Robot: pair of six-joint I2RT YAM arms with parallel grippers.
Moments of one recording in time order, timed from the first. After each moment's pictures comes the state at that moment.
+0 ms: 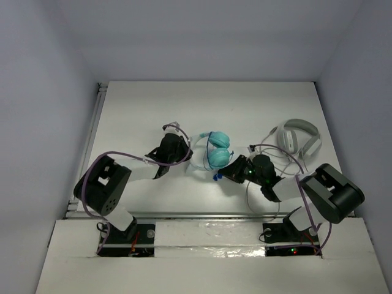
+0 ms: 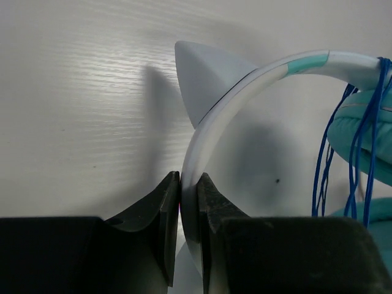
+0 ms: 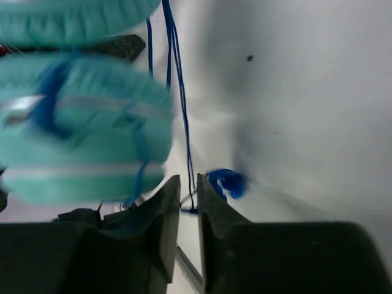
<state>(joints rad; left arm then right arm) -0.59 1.55 0.63 0.35 -0.05 -0.73 0.58 1.46 0.25 0.84 -0.31 1.15</state>
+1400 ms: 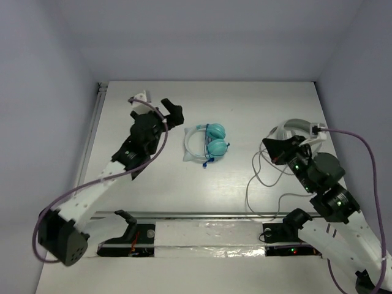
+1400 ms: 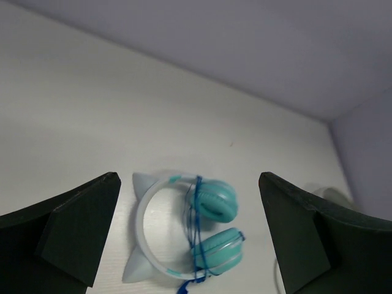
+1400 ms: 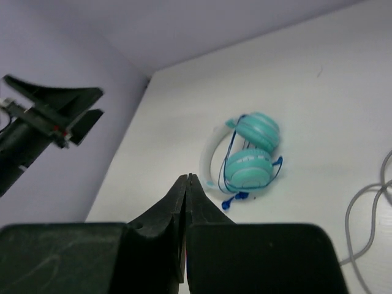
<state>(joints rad) -0.59 1.18 0.89 0.07 -0.42 -0.59 0.58 0.51 0.75 -0.29 0.17 0.64</state>
